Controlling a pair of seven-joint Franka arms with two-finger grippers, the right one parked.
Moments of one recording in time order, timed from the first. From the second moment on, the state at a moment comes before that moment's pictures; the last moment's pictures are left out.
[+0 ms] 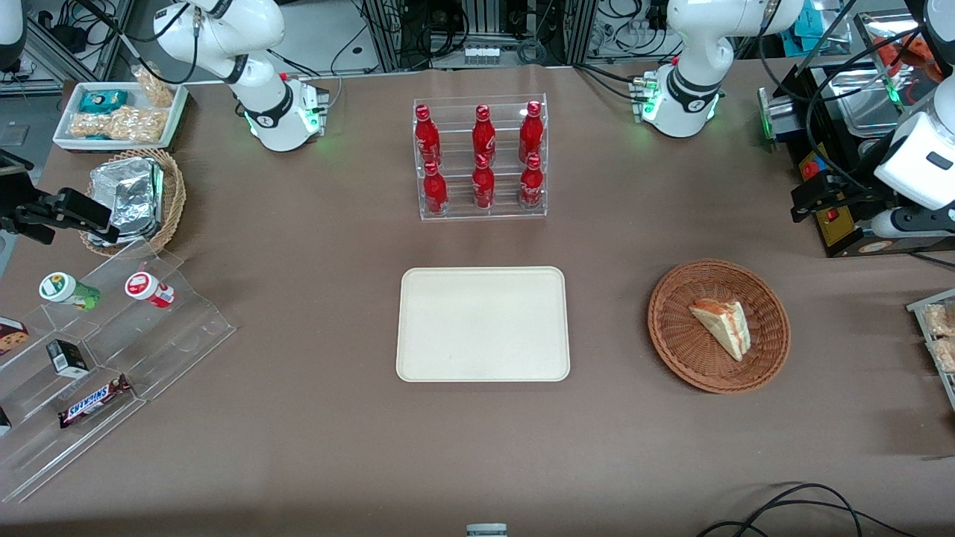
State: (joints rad) arm -0.04 -0.01 -0.03 -1.58 0.00 1.53 -0.08
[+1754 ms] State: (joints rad) arm -0.04 0.31 -0.03 -1.82 0.03 1.94 -0.31
